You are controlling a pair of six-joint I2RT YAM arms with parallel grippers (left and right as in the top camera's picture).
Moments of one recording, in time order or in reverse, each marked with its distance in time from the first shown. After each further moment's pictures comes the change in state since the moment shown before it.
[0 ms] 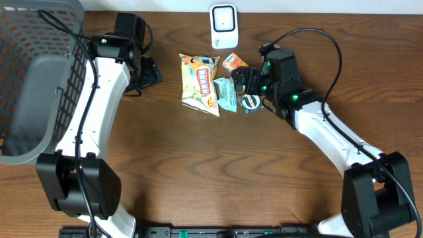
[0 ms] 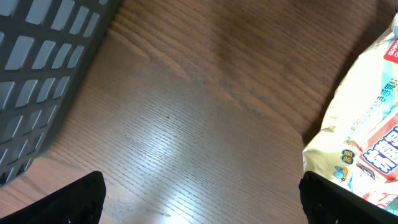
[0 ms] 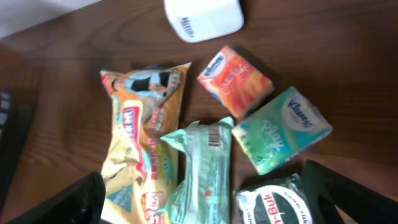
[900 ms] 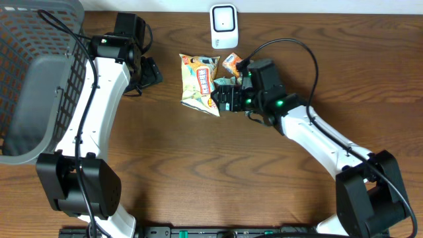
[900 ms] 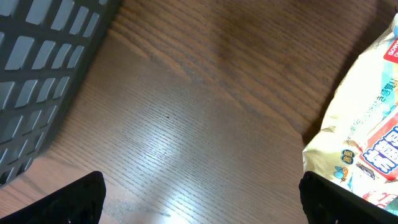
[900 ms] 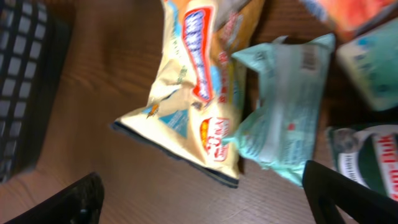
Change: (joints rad) left arm 0.000 0.000 0.000 0.000 0.000 0.000; right arm 0.120 0.014 0.000 -0.106 -0.165 0.000
